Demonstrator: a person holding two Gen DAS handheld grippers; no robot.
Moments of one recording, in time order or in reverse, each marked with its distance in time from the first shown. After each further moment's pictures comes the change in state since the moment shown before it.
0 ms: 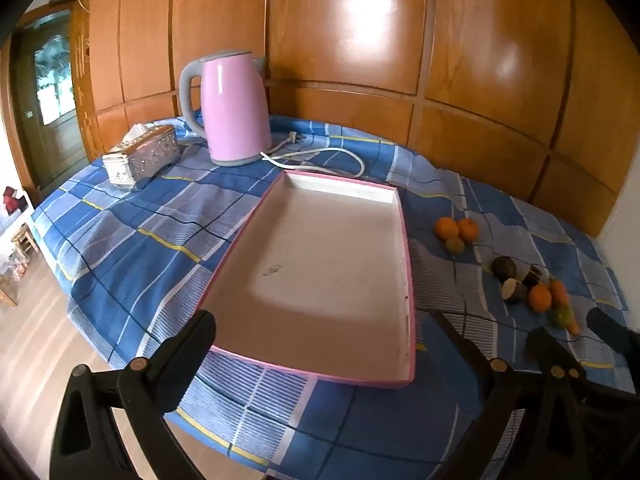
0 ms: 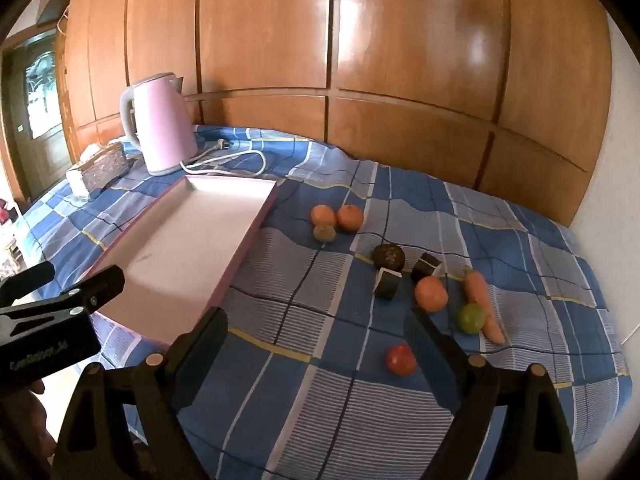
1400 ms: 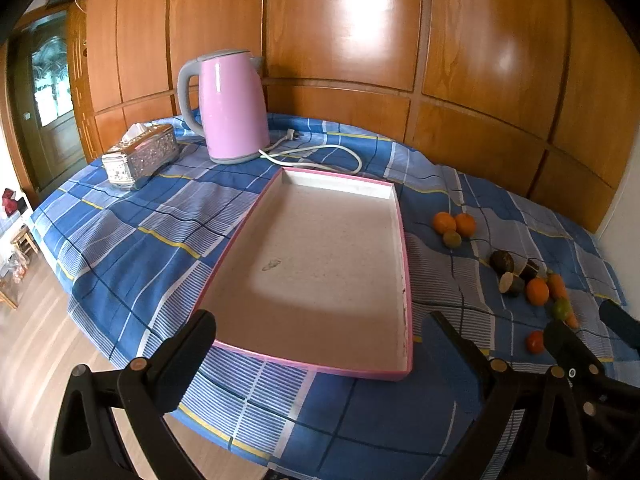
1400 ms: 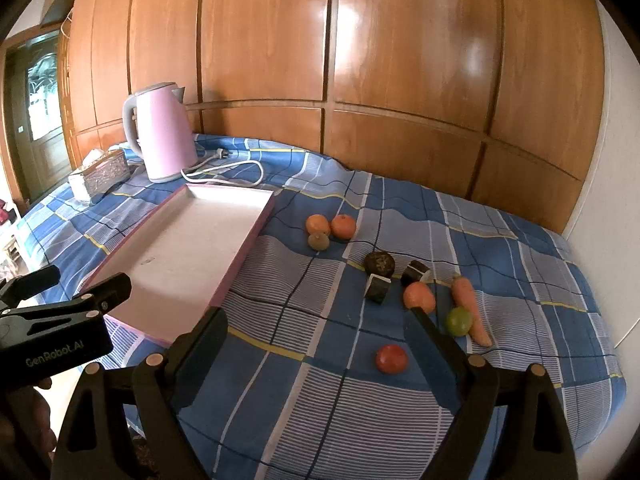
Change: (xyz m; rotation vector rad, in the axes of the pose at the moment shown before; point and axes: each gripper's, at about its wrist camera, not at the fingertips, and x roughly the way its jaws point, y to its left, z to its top) left arm -0.003 -0.002 -0.002 0.007 0.009 -0.012; right arm -0.016 -0.004 -0.002 -0.009 -0.039 -0.017
